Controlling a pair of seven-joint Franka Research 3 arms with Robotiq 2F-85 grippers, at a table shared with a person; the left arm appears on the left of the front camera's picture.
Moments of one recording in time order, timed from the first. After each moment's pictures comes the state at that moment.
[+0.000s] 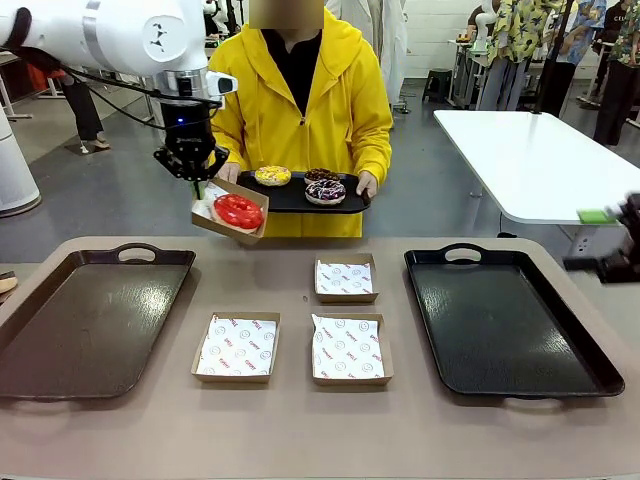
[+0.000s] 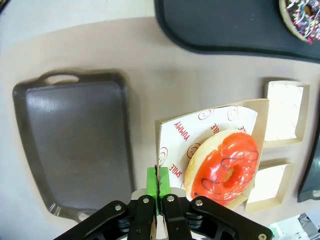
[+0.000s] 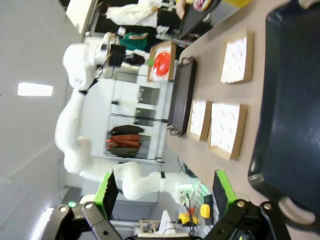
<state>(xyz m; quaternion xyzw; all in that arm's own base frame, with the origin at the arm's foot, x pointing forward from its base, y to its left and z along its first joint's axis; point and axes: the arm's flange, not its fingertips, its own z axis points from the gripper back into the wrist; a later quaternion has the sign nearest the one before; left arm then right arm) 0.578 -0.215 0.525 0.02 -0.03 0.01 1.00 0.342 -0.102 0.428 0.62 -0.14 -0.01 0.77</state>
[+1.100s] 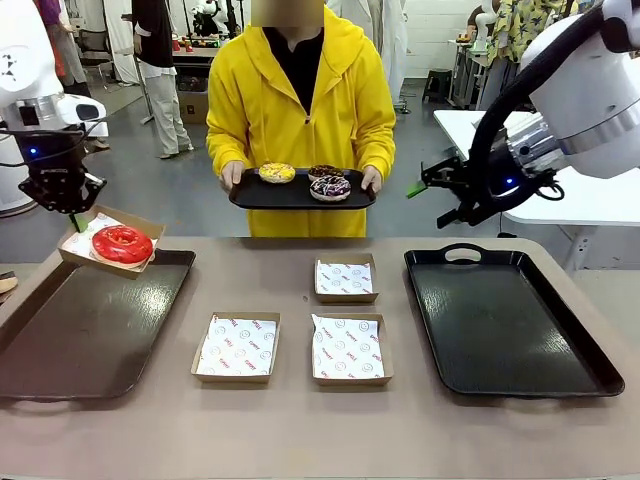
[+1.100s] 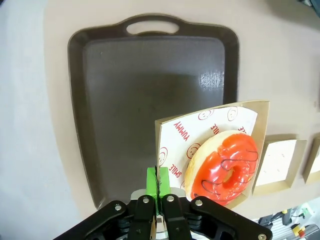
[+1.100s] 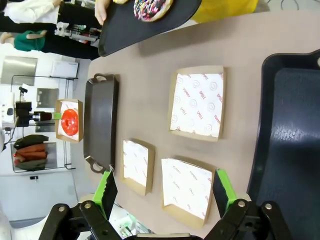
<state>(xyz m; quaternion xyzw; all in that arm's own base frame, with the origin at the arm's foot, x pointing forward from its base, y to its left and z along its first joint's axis) 0.517 -0.017 0.490 0.01 -0.01 0.01 1.00 0.479 0.105 0.466 0.38 -0.14 0.00 0.91</state>
